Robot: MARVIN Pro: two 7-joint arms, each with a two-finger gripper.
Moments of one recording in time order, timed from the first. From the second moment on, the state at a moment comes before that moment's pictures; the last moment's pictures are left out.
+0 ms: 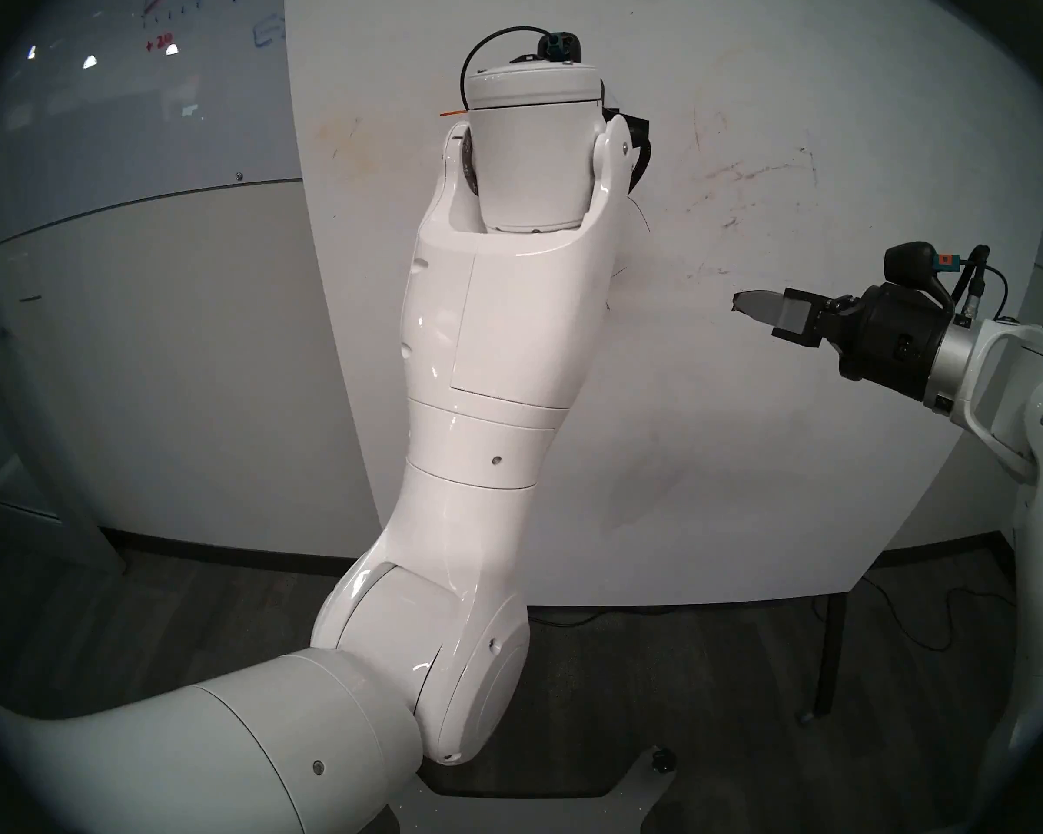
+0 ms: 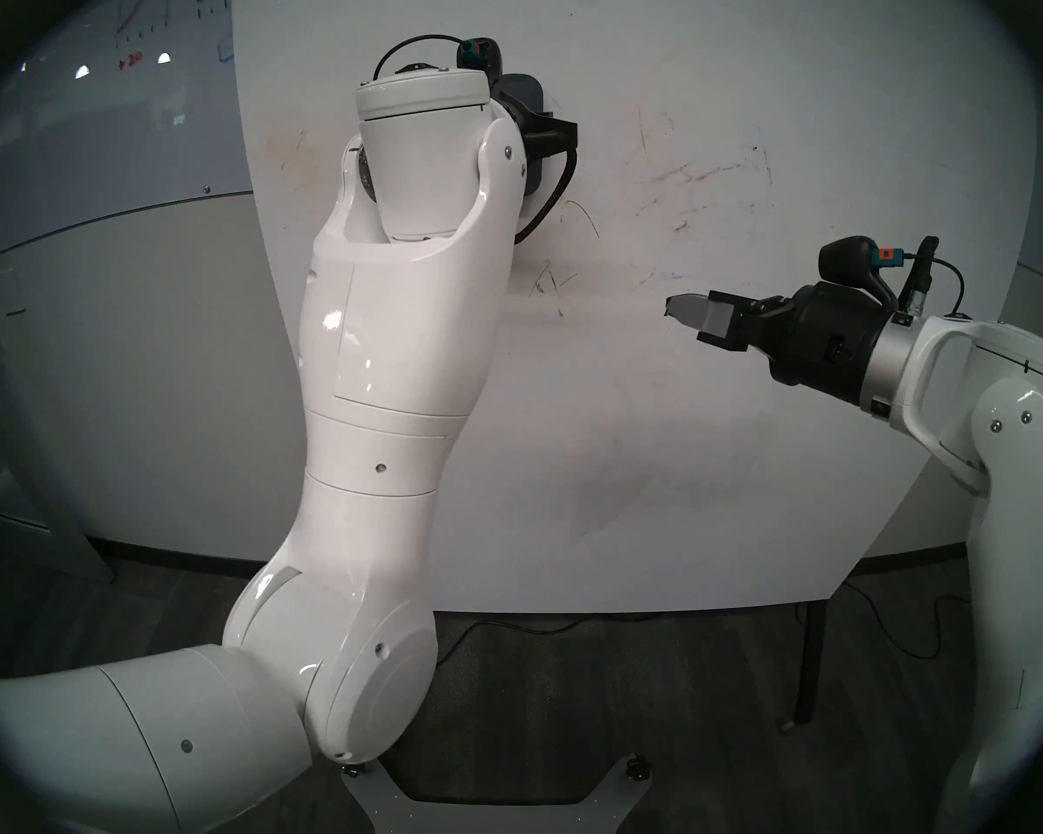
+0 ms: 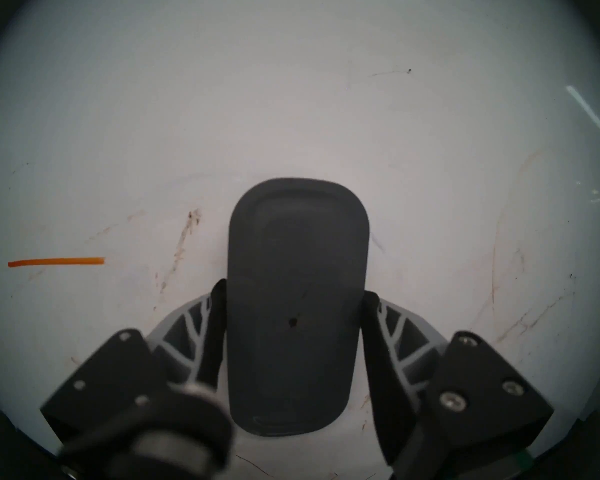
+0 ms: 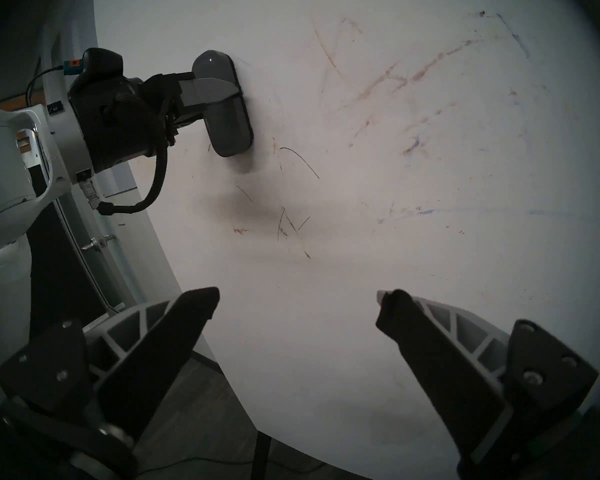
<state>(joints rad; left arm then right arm) 0.72 -1.96 -1.32 -1.69 0.00 0.92 0.26 -1.52 -0.79 1.97 -2.29 1.37 0.92 -0.02</state>
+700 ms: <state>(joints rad) 0.73 -1.91 -1.36 -1.75 0.00 0.95 0.24 -1.52 -0.79 1.97 -2.29 1.37 0.92 -0.02</state>
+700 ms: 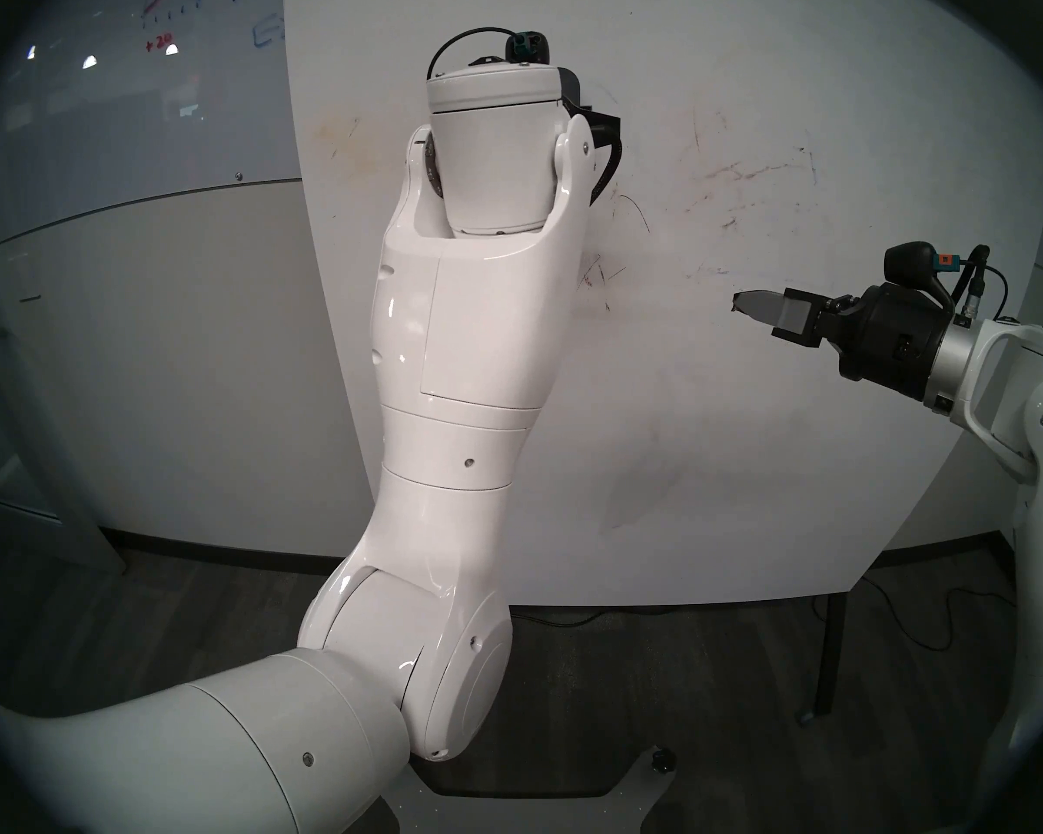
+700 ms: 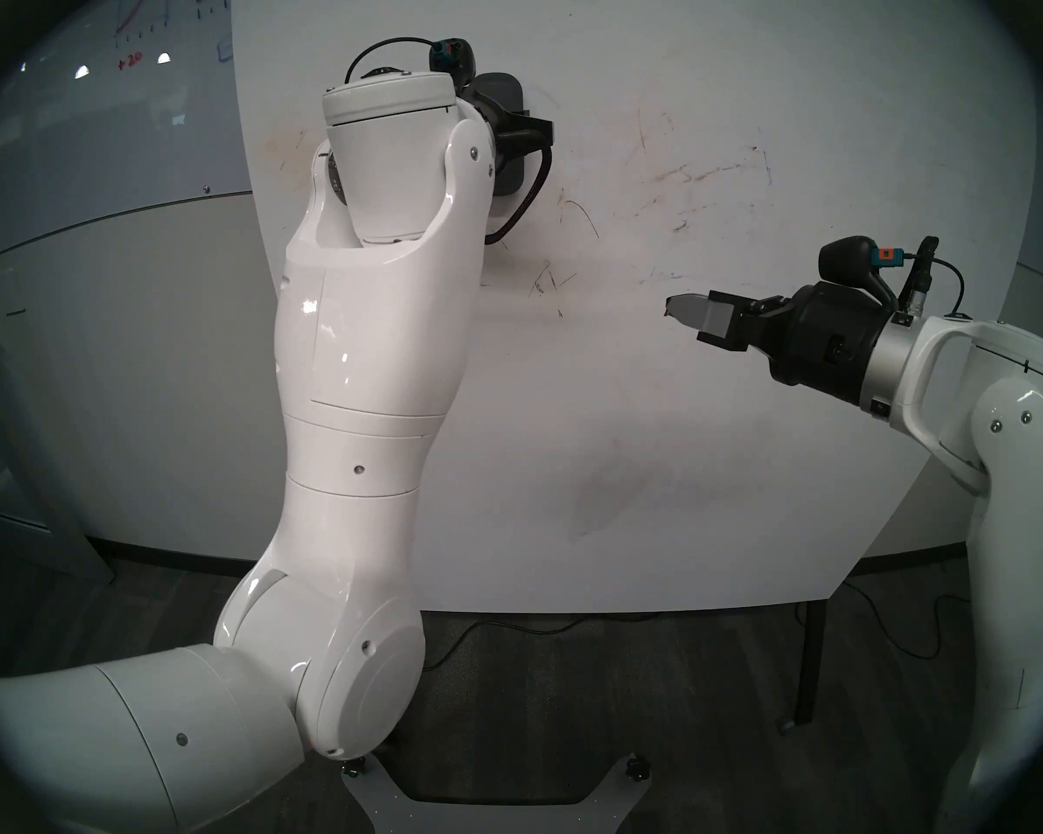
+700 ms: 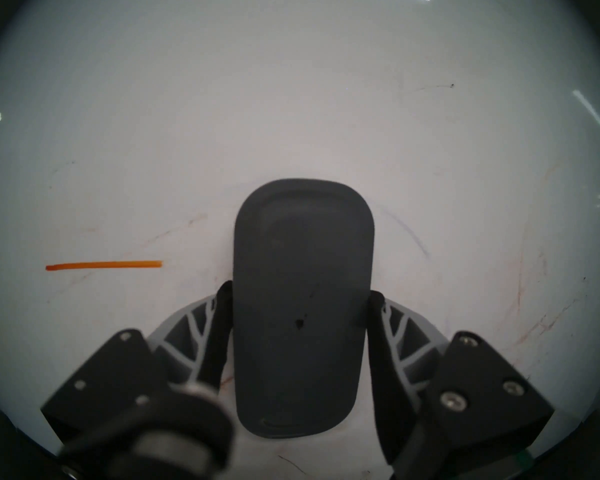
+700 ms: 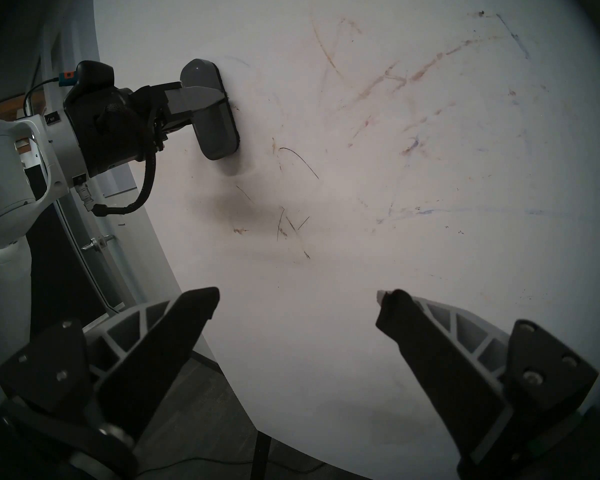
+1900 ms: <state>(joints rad) 0.75 -1.77 -1.50 -1.84 -0.02 0.96 0.15 -1.52 -0.79 1.97 -2.29 1.37 0.92 -0.02</state>
